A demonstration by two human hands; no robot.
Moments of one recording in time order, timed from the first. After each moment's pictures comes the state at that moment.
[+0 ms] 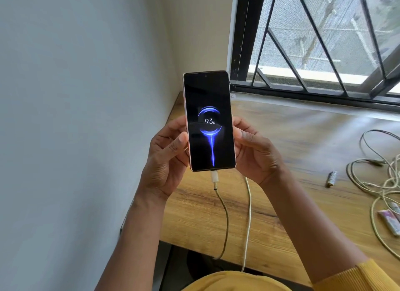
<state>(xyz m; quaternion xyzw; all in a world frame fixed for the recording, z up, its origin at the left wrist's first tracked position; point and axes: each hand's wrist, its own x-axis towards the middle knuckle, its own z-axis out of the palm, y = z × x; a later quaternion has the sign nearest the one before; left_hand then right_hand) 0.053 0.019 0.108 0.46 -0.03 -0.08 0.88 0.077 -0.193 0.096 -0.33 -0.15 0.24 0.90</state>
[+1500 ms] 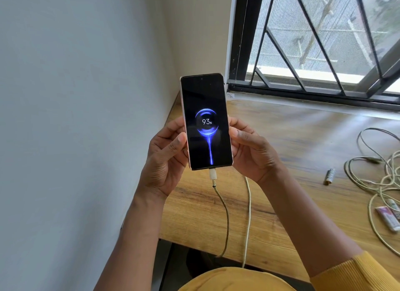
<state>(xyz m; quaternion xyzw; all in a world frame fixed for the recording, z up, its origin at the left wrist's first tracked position) 0.050 0.025 0.103 0.45 -0.02 -0.10 0.89 0.076 -0.189 0.091 -0.34 -0.13 0.24 0.90</state>
